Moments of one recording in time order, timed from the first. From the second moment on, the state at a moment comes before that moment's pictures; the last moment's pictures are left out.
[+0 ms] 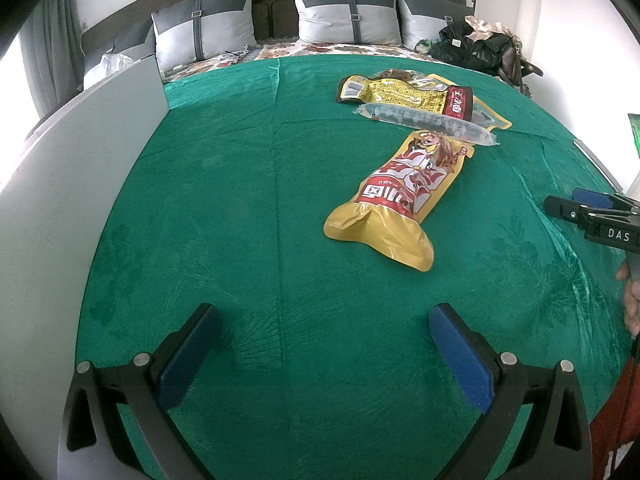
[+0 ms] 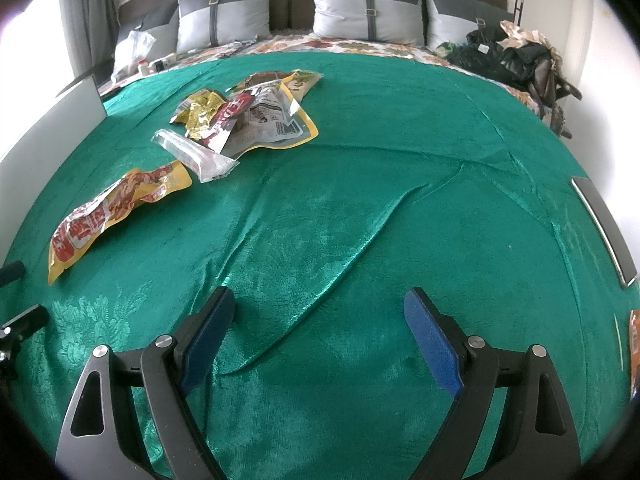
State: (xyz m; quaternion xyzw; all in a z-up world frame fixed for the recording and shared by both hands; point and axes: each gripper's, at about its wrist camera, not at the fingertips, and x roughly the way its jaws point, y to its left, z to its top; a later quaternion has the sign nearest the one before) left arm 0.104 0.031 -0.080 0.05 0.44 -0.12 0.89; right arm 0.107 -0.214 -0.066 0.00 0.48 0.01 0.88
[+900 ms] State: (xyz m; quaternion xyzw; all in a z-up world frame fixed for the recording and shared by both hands) left arm 0.199 -0.041 -0.060 0.10 0.56 -0.18 0.80; right arm 0.107 -0.214 -0.066 0.00 0.48 0.01 0.88
